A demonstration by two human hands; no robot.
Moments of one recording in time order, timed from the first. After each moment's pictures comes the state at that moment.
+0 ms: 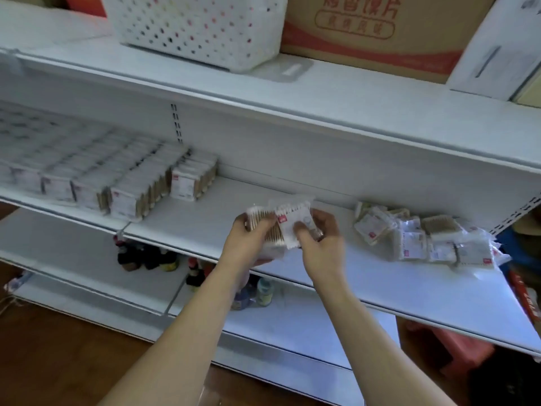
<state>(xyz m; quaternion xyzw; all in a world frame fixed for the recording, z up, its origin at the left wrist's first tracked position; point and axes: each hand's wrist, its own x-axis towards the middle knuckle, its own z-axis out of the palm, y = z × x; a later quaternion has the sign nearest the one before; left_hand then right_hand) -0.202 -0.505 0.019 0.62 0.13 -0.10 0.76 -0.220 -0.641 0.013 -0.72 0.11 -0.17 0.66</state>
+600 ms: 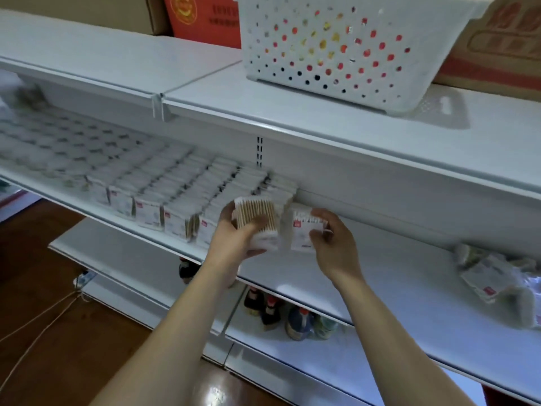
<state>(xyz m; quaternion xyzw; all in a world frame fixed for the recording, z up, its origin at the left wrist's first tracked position) -0.117 -0.311 0.028 0.61 0.13 0.00 0.78 -0.101 -0.509 -0.007 -0.83 0.02 -0.09 0.55</state>
